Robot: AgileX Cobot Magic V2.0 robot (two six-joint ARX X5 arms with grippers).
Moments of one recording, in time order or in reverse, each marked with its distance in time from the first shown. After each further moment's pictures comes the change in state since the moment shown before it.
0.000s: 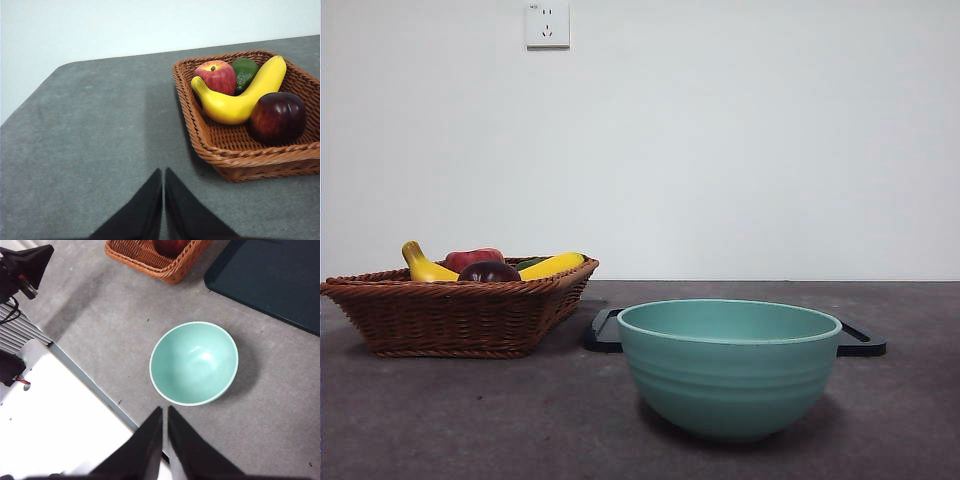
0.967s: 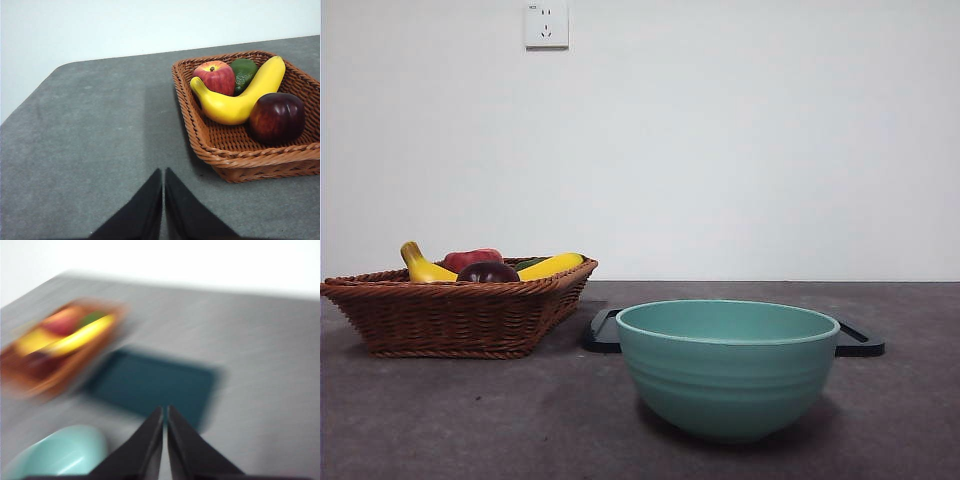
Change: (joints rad) left arm 0.000 0.000 0.000 0.000 0.000 0.000; right arm -0.490 -0.264 -0.182 0.334 0.098 -0.195
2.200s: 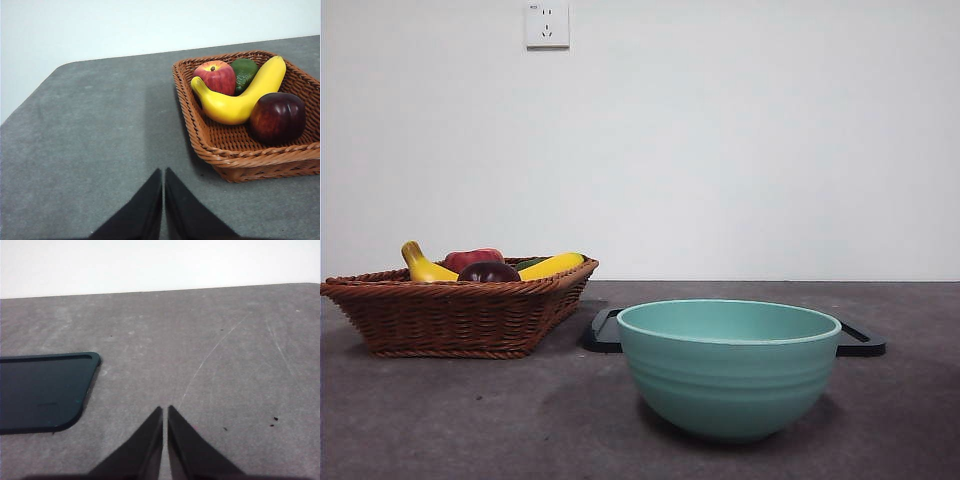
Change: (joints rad) left arm 0.000 0.000 0.000 0.000 0.000 0.000; right arm -0.242 -0.402 -0.683 0.423 0.141 0.035
